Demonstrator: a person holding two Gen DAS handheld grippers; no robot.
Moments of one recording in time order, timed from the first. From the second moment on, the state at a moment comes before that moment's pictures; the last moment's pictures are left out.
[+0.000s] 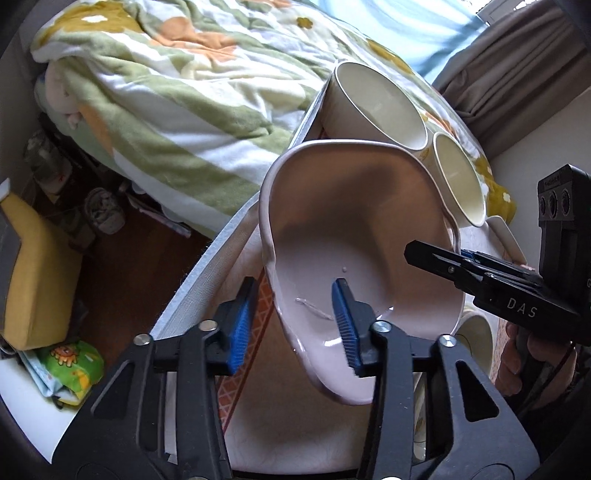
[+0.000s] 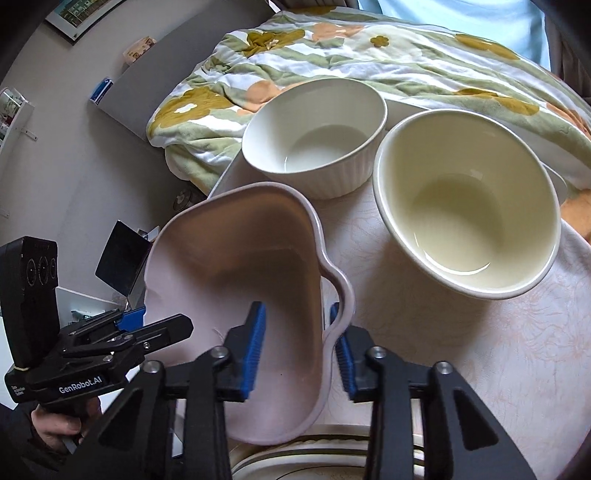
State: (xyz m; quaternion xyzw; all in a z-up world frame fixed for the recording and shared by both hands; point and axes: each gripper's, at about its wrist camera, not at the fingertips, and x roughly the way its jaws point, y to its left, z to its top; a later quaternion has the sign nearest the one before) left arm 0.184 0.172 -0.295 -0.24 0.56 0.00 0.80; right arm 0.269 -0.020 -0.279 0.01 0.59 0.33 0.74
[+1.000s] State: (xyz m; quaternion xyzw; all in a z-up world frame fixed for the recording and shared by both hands) left arm 0.156 0.024 -0.156 -0.12 0.48 -0.08 0.86; right arm 0.172 -0.179 -0.164 0.11 0.48 0.26 0.83
